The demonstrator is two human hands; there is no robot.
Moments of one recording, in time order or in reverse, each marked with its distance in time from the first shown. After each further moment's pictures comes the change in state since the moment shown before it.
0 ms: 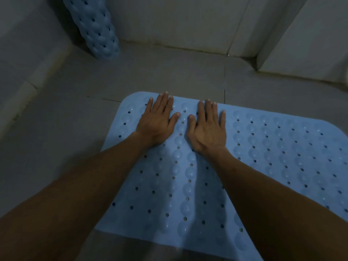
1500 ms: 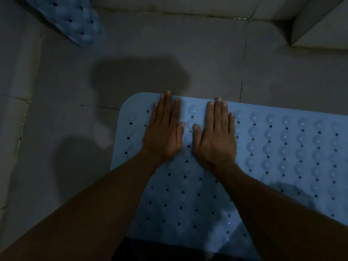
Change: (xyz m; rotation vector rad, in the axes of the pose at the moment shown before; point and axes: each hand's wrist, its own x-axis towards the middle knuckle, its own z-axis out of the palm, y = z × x) left_hand 0.010 0.005 -0.013 -0.094 -0.182 -0.019; right_hand 0.005 -0.008 -0.012 -0.004 -0.041 -0.022
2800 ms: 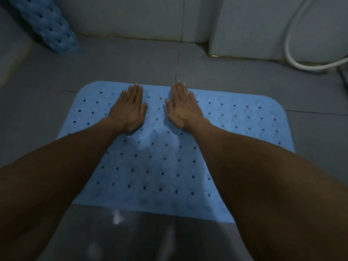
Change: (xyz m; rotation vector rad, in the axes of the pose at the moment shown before) left_hand -0.015 0.087 -0.009 0.156 -0.072 -0.105; right_hand -0.015 0.101 -0.057 0.220 -0.141 -0.186
